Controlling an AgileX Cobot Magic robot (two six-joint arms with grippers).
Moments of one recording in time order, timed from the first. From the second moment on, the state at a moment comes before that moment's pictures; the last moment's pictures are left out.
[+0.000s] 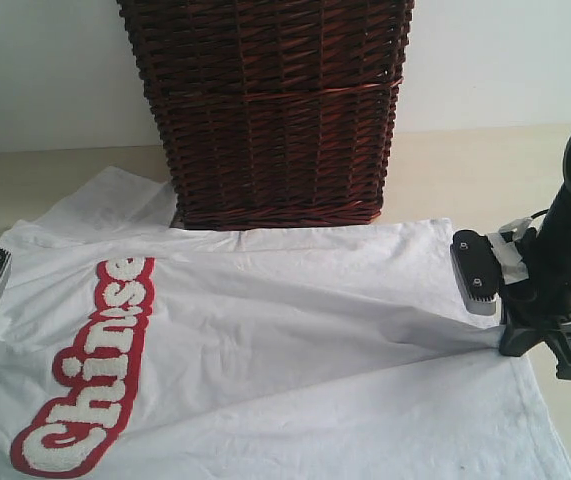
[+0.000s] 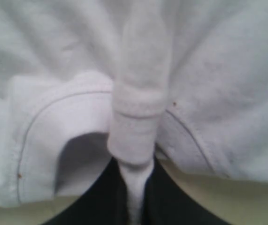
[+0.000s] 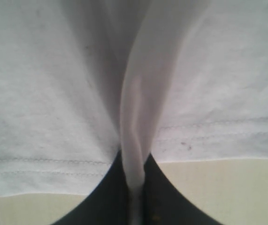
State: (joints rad) left arm 0.08 1.90 -0.95 0.02 0.67 1.59; right arm 0.10 1.93 -1.01 0.14 0.76 -1.48
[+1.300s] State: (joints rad) left arm 0.08 1.91 -0.95 0.00 0.67 1.54; right arm 0.10 1.94 -1.01 0.35 0.59 -1.46
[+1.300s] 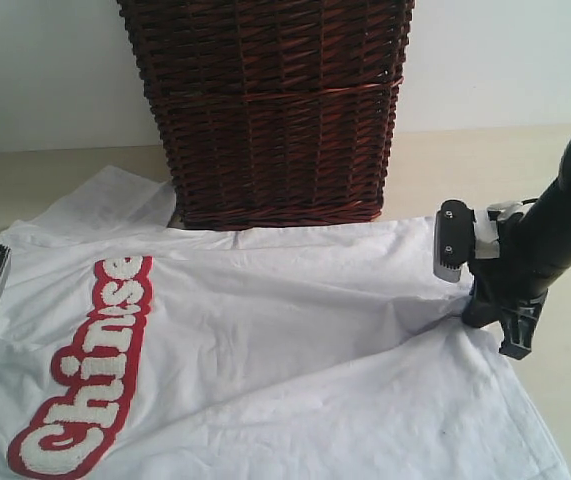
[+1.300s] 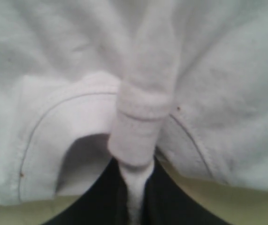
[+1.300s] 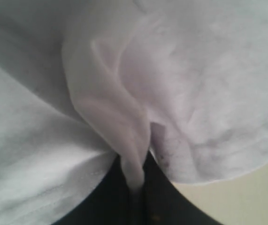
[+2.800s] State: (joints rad) left arm 0.08 0.42 -1.07 0.00 0.97 0.87; right arm 0.16 0.53 -1.03 0.00 1.10 -0.54
